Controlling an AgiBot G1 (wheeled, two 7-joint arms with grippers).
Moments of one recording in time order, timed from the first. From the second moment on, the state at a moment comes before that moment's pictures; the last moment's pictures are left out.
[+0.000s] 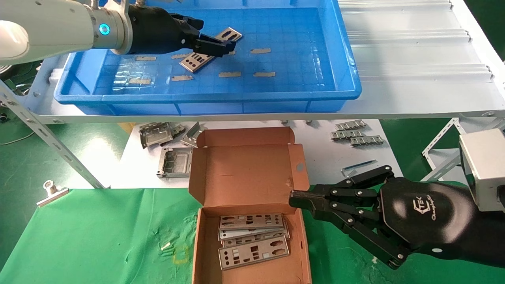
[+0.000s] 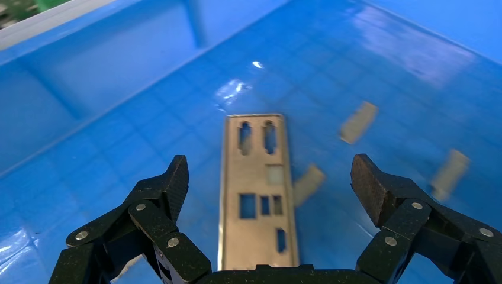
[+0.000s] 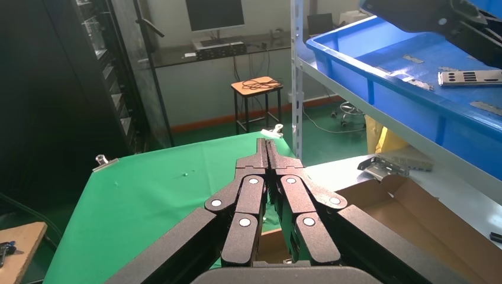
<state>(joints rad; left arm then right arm) -2.00 1.31 0.64 -0.20 1.46 0.94 -0.28 1.11 -0.53 -0.46 1.23 -0.59 -1.41 0.08</state>
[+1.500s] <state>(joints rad) -1.98 1.35 0.72 -0.15 1.42 0.71 -0.30 1.11 -0.53 -0.46 1.23 -0.59 -1.41 0.08</state>
